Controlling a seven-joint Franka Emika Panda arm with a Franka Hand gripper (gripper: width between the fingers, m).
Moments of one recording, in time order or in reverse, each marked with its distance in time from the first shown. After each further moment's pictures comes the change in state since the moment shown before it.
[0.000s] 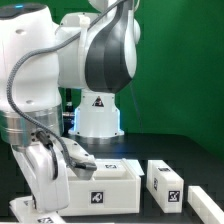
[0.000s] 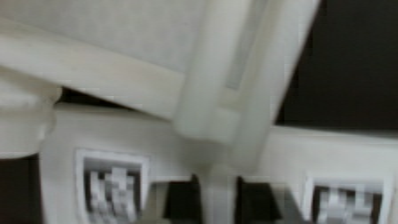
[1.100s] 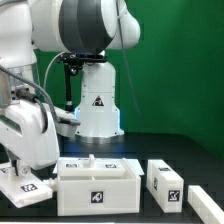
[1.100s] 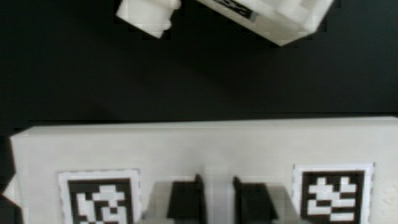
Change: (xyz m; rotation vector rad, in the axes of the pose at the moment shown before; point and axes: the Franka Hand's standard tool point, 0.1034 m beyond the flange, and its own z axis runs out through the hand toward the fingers) arm 0.019 0.018 -0.051 -0.002 -0.030 -0.311
